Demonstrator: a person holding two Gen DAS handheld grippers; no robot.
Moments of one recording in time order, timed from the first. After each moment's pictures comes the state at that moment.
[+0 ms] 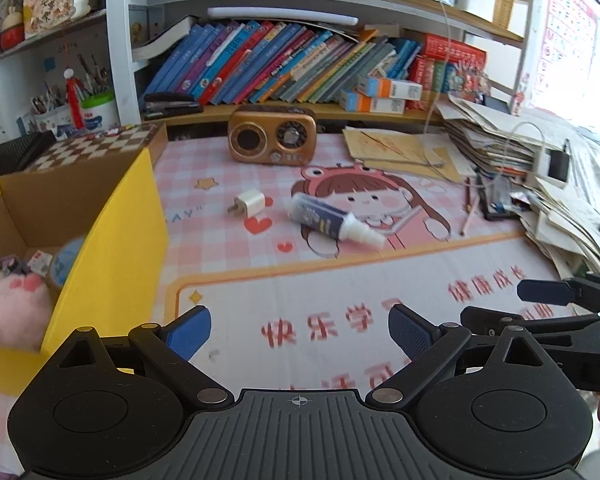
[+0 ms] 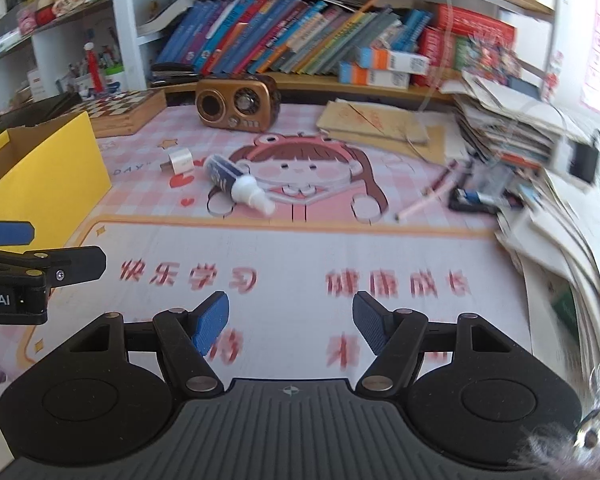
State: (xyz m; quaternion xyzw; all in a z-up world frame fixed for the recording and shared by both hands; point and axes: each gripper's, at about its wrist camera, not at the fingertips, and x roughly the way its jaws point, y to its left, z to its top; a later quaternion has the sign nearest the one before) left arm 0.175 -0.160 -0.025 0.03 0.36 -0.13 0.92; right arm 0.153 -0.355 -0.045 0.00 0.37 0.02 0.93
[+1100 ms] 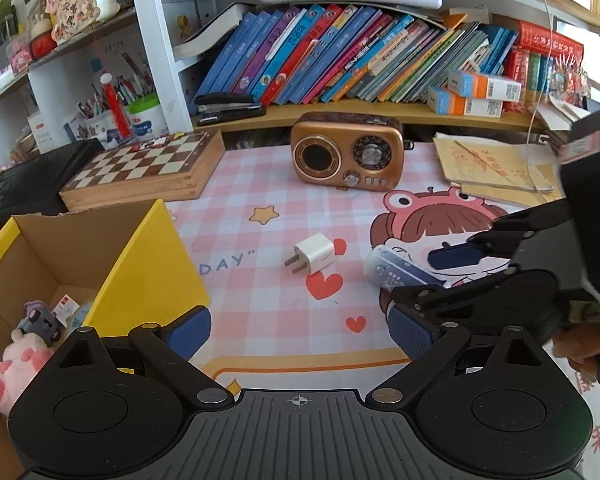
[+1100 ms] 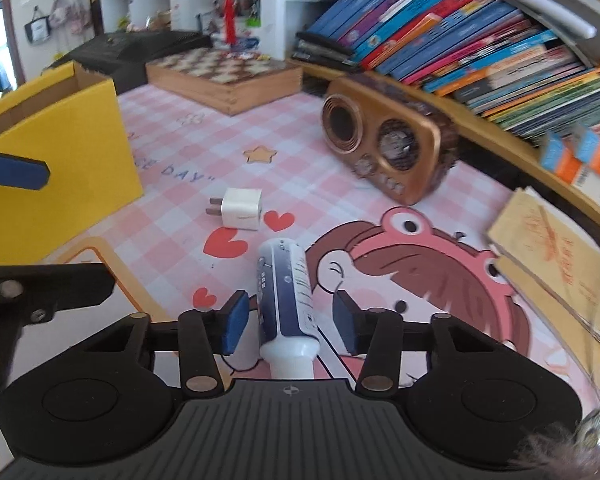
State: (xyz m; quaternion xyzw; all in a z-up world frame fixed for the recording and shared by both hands) left arm 0.275 -0.185 -0.033 0.06 0.38 0.00 0.92; right arm 0.359 -0.323 -0.084 -0.13 0.38 0.28 0.87
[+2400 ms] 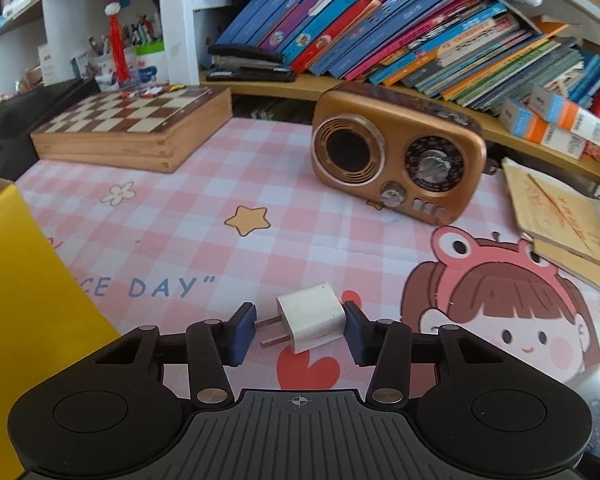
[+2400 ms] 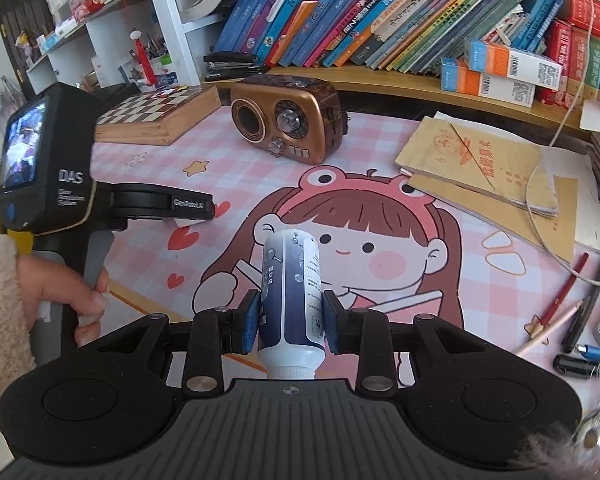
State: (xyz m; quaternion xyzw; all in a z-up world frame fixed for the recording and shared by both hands) left arm 0.381 -0.193 -0.094 -0.03 0.39 0.05 0.92; right arm 0.313 -0.398 -0.064 0.01 0.40 0.19 0.90
